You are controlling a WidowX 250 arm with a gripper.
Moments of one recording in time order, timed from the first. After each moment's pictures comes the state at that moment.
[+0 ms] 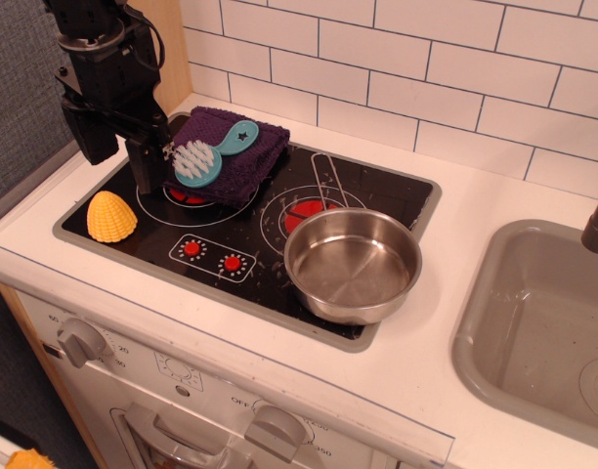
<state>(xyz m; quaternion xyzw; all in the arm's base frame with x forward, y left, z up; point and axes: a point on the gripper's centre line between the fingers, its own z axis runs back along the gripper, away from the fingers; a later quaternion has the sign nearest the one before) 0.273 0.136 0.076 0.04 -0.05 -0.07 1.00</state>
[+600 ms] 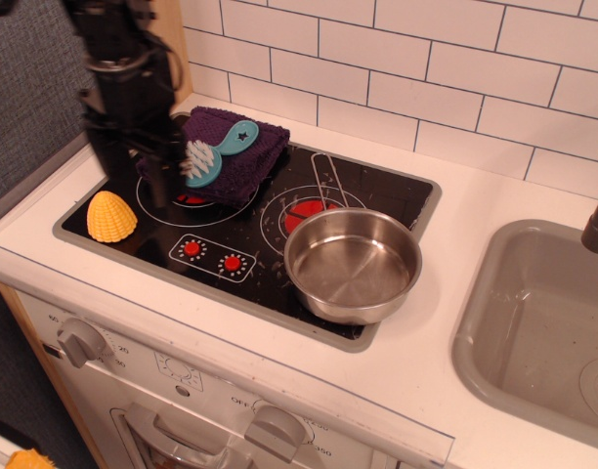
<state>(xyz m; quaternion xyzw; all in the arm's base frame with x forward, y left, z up) 0.295 0.133 0.050 0.03 -0.03 -0.07 1.00</state>
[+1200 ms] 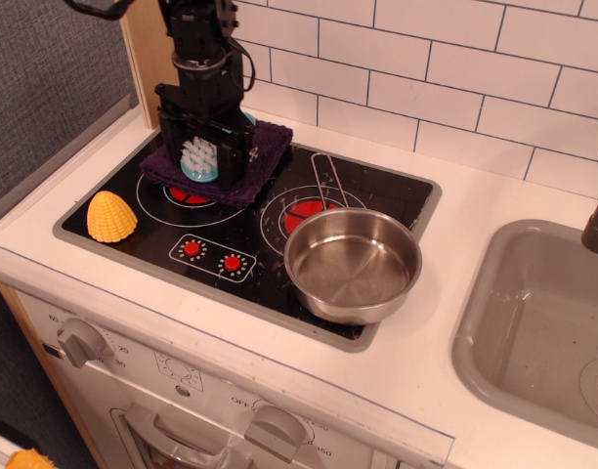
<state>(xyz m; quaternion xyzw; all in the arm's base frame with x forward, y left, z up) 0.354 0.122 0.024 0.04 -0.03 -0.07 1.00</state>
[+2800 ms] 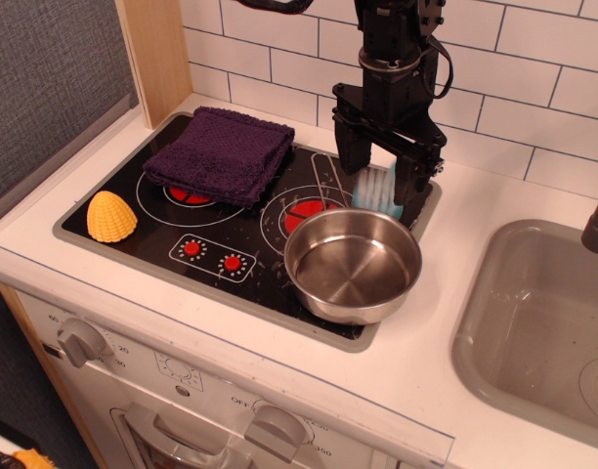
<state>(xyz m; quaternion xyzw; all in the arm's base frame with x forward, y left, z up) 0.380 -0.029 0.049 0.00 -0.07 -0.17 0.98</state>
